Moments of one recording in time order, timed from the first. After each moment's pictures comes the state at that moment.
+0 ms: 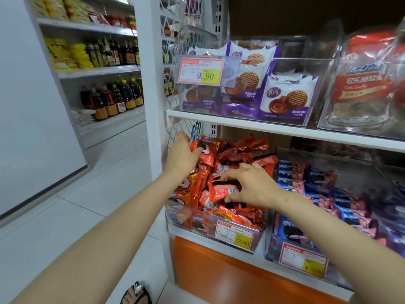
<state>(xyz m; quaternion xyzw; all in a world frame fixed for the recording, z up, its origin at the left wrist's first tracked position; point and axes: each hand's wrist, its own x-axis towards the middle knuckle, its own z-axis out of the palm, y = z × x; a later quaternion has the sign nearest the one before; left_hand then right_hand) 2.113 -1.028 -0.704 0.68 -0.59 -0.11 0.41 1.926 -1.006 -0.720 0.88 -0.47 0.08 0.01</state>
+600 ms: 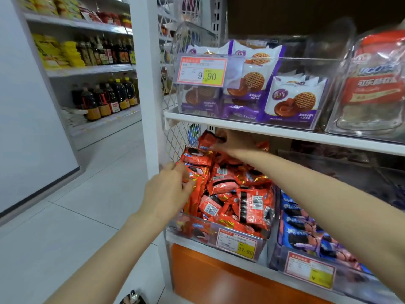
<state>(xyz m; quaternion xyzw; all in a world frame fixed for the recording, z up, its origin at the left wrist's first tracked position) 2.127 -0.956 -0.711 0.68 -0.69 0.01 0.23 1.970 -1.115 -0.694 0.78 -0.55 0.26 -0.13</state>
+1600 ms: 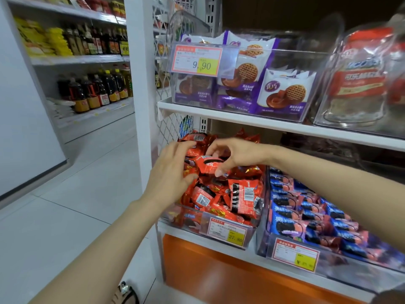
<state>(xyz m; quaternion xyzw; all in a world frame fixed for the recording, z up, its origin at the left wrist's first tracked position) 2.123 -0.970 -0.723 0.58 -0.74 -0.02 0.34 1.936 -1.055 -0.672 0.86 -0.42 0.09 -0.29</state>
